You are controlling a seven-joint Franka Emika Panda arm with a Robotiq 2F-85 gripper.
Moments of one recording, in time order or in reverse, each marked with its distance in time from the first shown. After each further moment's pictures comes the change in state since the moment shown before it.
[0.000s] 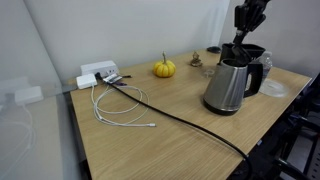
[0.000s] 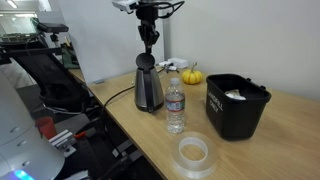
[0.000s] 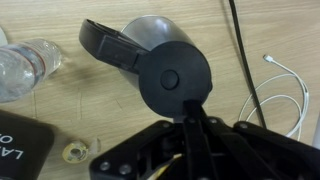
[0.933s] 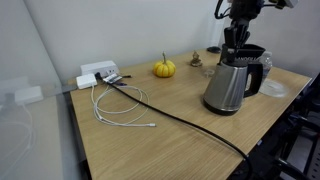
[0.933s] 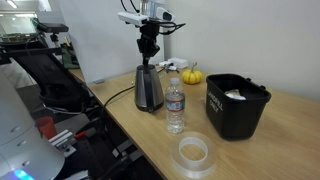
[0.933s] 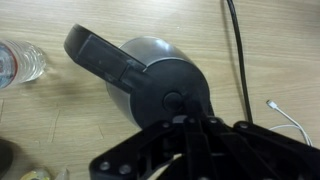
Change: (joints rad) arm 0.017 0.200 0.024 0.108 0.000 -0.101 -0.127
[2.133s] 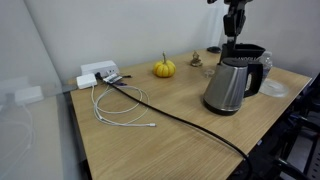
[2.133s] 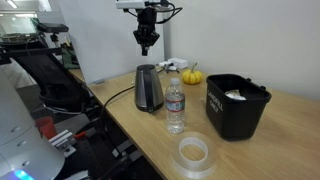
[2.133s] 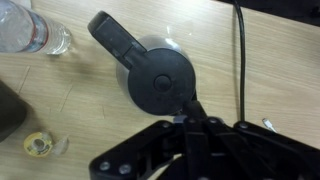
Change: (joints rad) arm 0.003 -0.003 0.071 0.121 -0.155 -0.144 -0.002
